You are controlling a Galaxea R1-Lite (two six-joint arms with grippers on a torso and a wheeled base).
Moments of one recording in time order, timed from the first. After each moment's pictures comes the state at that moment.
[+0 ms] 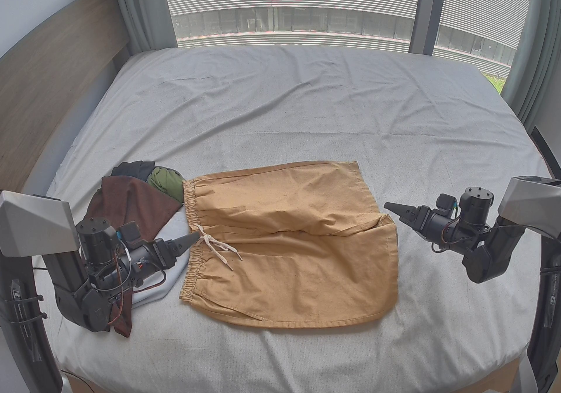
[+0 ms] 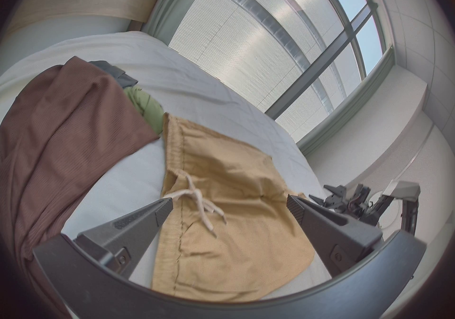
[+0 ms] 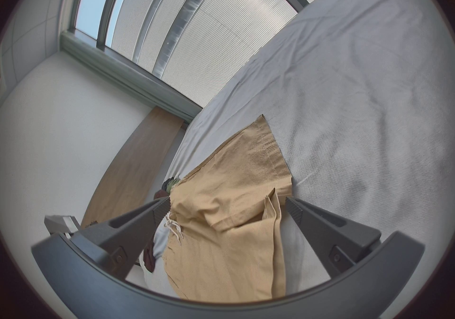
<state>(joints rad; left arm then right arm) -0.11 2.22 -0.41 -1.55 -0.41 -0.48 0.07 2.35 -0.79 -1.34 0.59 0.64</state>
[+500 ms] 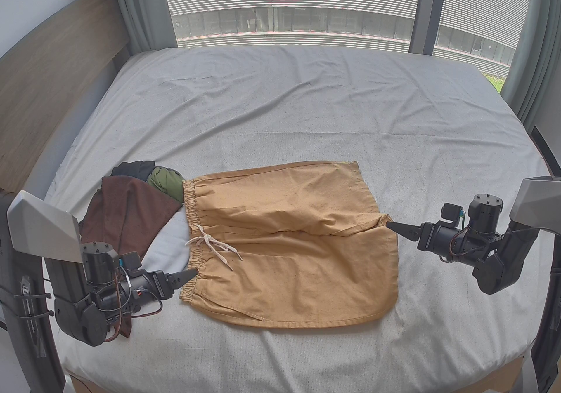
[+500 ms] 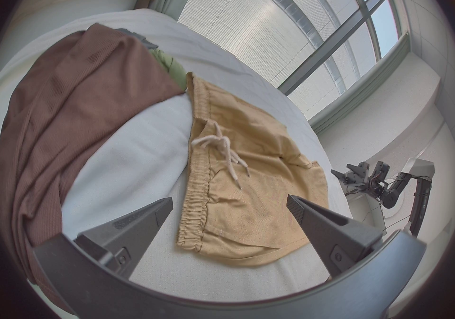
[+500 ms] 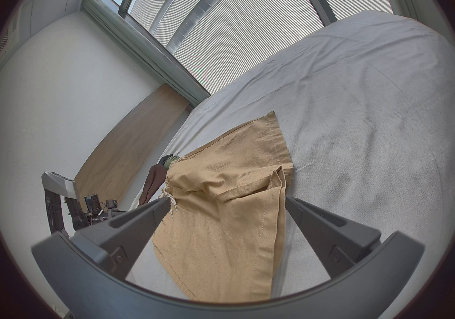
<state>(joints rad) -0.07 2.30 -0.28 -1.55 -0.44 -0.40 0.08 2.24 -0.60 -1.35 0.59 0.41</state>
